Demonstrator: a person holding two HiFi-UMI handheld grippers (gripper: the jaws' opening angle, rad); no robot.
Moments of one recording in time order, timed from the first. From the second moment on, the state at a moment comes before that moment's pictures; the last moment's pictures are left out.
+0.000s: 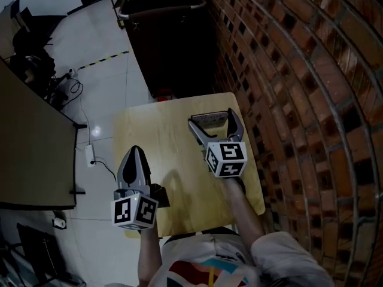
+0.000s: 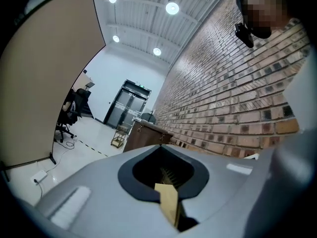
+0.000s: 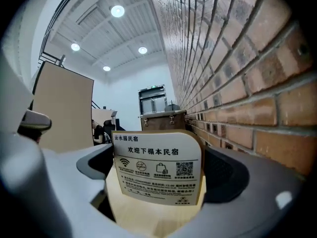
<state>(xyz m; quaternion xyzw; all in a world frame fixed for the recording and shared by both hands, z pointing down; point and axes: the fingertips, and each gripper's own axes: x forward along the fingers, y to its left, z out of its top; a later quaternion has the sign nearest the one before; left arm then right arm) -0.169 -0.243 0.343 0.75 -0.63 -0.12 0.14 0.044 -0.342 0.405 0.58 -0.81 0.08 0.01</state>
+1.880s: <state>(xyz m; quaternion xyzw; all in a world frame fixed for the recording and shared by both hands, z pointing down) -0.152 -0.195 0.320 0.76 -0.62 -0.17 0.11 0.045 -0.216 0.351 0.55 -0.83 0.06 -0.04</state>
